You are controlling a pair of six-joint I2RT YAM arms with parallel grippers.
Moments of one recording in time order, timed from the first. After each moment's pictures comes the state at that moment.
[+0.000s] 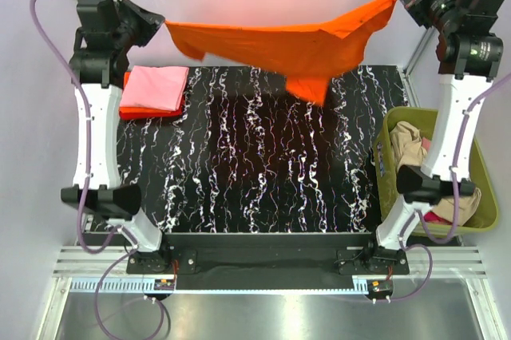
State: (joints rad) left arm -0.02 1.69 2.26 -0.73 0.11 -0.80; right arm -0.13 1.86 2.66 -0.84 -0.21 0.72
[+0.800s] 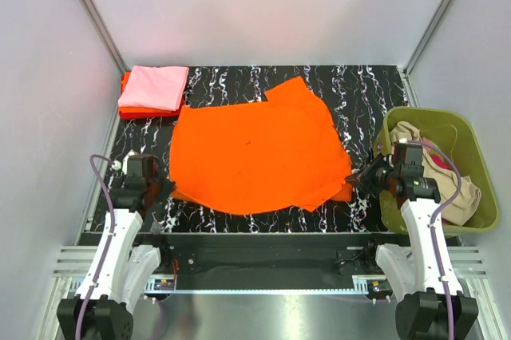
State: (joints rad) left arm -0.01 0.72 0.54 -0.72 -0.02 -0.86; right arm -0.11 0.80 0.69 -0.80 -0.40 0.75
